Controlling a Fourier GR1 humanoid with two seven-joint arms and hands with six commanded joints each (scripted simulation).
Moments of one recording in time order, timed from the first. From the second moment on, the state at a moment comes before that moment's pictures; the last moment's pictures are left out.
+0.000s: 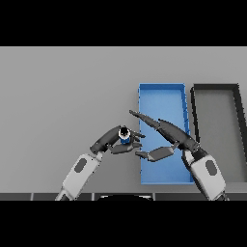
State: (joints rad) left arm -0.26 0.00 -0.44 -1.54 -0.06 -0.27 -0.05; right arm -0.33 -0.36 0.26 -2.02 -0.32 0.42 0.38
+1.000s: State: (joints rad) left arm -0.25 -0.05 -0.39 -1.53 -0.08 -0.35 -0.03; right arm -0.62 -0.18 0.40 -1.77 -0.30 0.50 0.43
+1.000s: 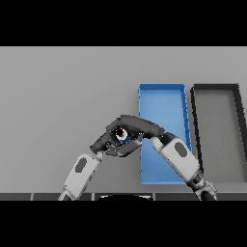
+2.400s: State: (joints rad) left arm -0.24 -0.04 -0.36 -1.56 -0.14 -0.41 0.07; right arm -0.60 -0.18 0.47 -1.80 -0.28 0.37 0.36
